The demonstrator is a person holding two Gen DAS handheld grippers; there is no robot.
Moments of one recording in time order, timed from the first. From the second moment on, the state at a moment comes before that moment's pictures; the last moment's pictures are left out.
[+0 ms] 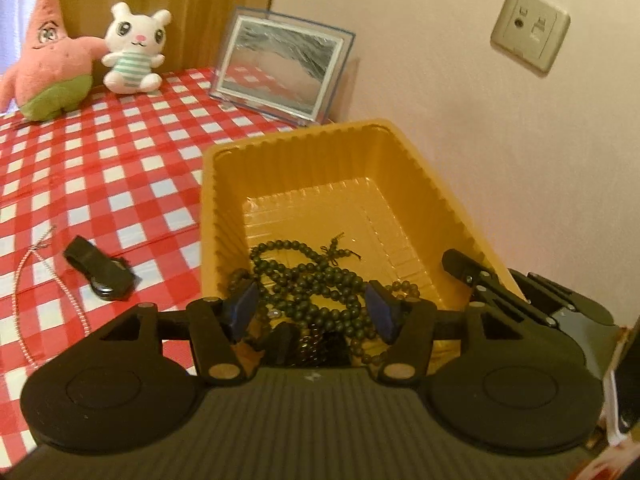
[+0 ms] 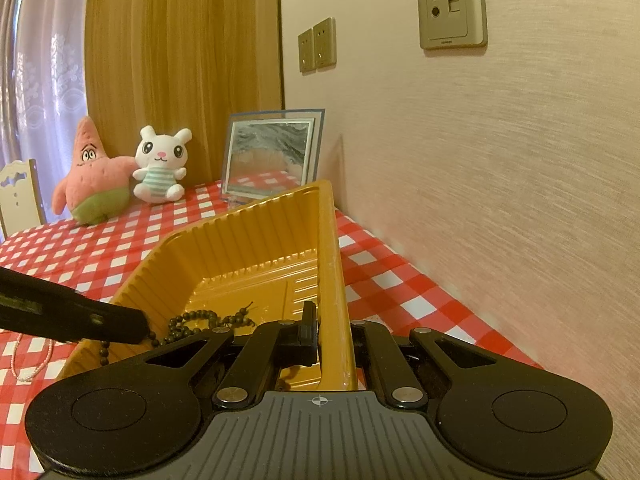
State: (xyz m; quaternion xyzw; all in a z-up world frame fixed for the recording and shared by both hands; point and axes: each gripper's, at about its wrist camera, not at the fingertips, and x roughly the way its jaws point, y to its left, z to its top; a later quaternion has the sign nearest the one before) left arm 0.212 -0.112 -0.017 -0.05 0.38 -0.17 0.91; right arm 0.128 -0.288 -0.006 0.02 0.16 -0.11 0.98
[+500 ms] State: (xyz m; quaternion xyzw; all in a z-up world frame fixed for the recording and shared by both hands) left arm 0.173 -0.023 -0.015 -0.06 0.34 -0.06 0.93; right arm 0.128 -0.288 -0.006 0.02 0.16 -0.11 0.98
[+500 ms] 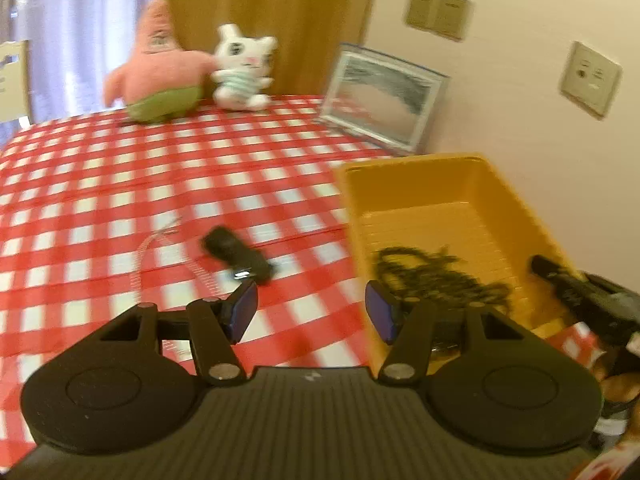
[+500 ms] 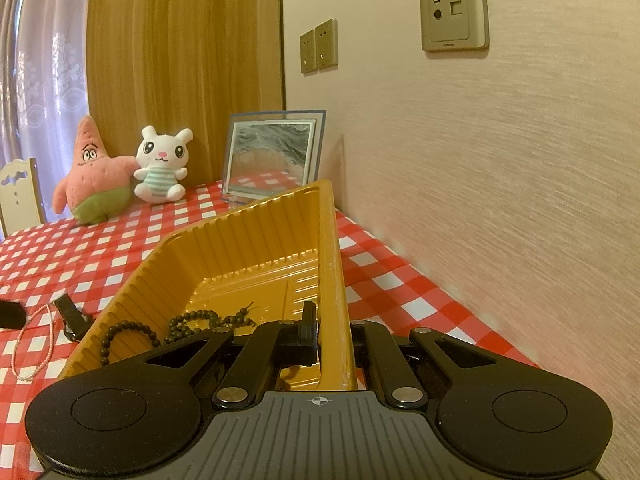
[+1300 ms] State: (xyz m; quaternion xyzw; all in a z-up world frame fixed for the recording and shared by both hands) left arm 0.159 0.012 -0.070 -0.01 0.37 -0.01 0.93; right arm 0.128 -0.287 -0.008 0.02 0.16 -0.11 0.98
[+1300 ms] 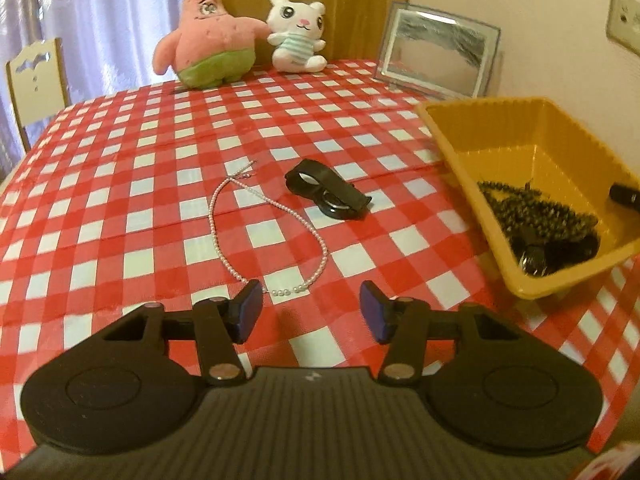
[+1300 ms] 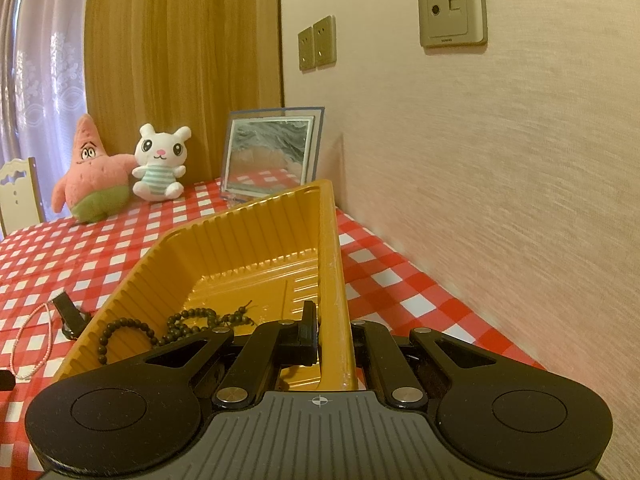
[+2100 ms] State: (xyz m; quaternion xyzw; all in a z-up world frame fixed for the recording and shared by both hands) left arm 0.212 0.011 -0.090 0.00 0.39 -0.07 0.92; right arm 0.131 -0.289 -0.012 0.02 0.17 -0.12 0.98
